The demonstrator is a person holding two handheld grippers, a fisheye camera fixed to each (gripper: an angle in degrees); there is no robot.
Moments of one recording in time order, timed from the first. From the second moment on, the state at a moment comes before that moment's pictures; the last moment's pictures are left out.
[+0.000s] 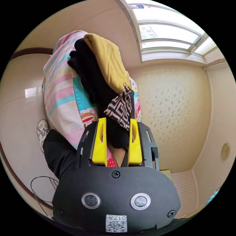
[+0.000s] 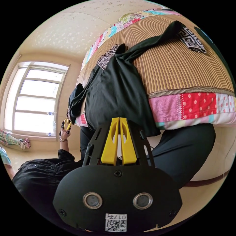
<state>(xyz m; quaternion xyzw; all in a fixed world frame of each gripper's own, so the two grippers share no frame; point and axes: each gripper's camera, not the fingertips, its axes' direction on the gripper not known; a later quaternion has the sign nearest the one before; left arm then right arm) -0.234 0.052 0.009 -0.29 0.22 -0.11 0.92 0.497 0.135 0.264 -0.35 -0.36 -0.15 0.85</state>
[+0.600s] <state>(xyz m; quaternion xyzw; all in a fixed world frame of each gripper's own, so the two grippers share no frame) -0.203 0.016 -0.019 -0.23 0.15 -0.08 0.96 0.545 0.115 0.272 -0.35 -0.41 -0.12 0.83</state>
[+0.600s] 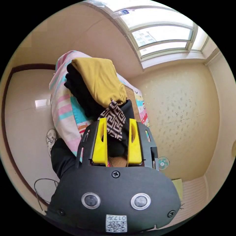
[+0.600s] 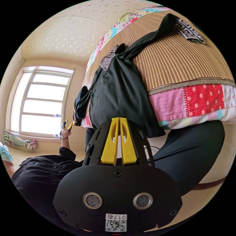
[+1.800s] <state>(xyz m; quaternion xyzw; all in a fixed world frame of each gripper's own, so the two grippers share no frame) 0.374 0.460 0.036 -0.42 0.48 0.32 0.70 0.604 0.132 0.296 -0.34 -0.46 -0.08 0.82</state>
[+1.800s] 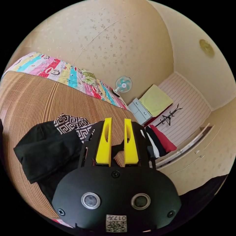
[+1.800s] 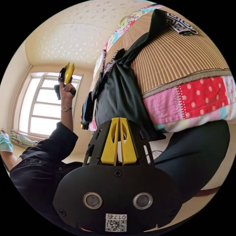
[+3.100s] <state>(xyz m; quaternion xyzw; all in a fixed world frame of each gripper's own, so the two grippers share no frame) 0.118 0.512 0.169 -0.49 0.38 0.29 0.73 0.498 0.151 0.437 -0.18 -0.10 -0.09 0.97</state>
